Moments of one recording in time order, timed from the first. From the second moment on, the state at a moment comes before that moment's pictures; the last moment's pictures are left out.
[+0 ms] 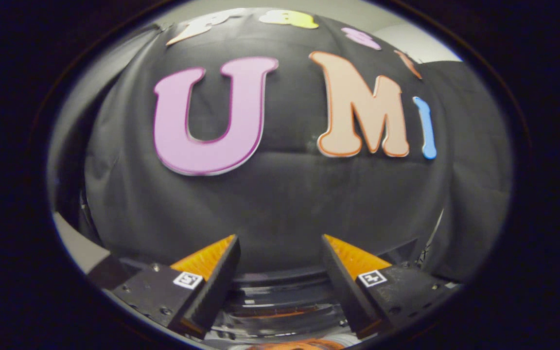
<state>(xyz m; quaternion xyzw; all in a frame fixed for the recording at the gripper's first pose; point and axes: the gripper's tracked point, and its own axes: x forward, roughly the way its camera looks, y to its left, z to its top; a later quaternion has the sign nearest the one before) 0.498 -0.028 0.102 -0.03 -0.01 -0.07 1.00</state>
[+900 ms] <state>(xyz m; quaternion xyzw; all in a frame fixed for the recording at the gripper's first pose) 0.449 -0.032 0.096 -0.03 -0.04 -0.07 1.00</state>
